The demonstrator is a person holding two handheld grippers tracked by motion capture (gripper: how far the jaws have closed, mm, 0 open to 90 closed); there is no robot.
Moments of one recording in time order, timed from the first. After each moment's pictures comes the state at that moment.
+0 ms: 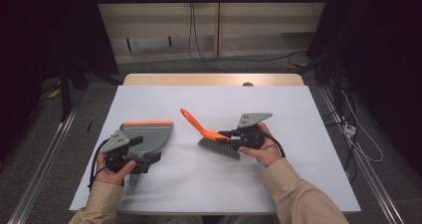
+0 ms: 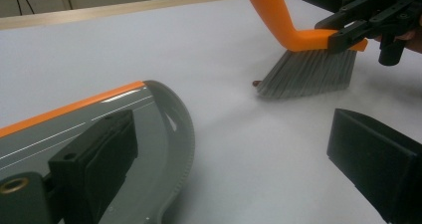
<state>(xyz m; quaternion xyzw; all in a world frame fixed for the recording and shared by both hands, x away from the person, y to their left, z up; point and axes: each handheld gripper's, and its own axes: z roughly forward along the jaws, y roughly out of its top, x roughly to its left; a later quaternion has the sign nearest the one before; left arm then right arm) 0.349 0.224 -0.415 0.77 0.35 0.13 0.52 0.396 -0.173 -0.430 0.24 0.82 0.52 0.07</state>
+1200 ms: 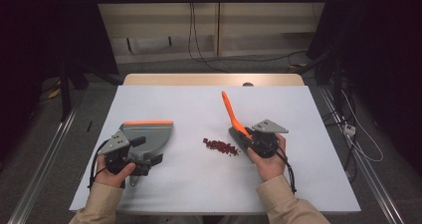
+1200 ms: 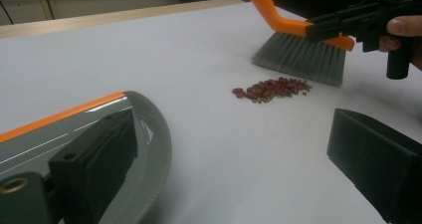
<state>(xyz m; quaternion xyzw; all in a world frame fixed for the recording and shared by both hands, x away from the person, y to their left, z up) 0.343 0.221 -0.409 0.77 0.32 0.12 0.53 0.351 -0.190 -0.426 0.48 0.72 0.43 0.26</state>
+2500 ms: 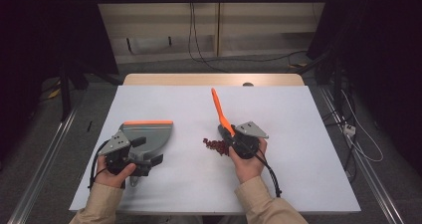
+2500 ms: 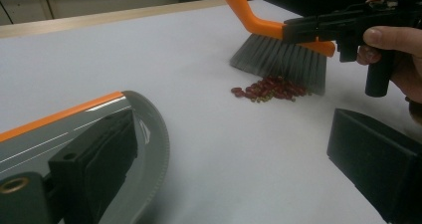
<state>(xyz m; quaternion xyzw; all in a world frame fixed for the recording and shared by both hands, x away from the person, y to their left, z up) 0.342 0.220 -0.408 0.77 0.33 0.11 0.53 0.356 -0.139 -0.436 0.51 0.67 0.45 0.30</state>
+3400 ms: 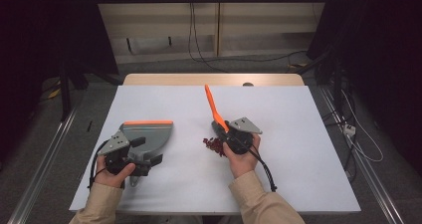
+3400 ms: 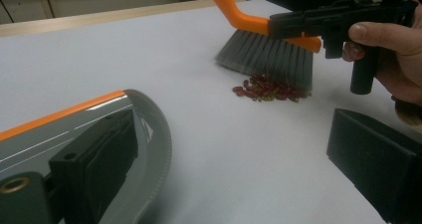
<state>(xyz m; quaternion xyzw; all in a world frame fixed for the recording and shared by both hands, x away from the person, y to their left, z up) 0.342 0.222 -0.409 0.77 0.33 0.12 0.53 0.371 -0.127 -0.436 0.50 0.67 0.47 0.29</state>
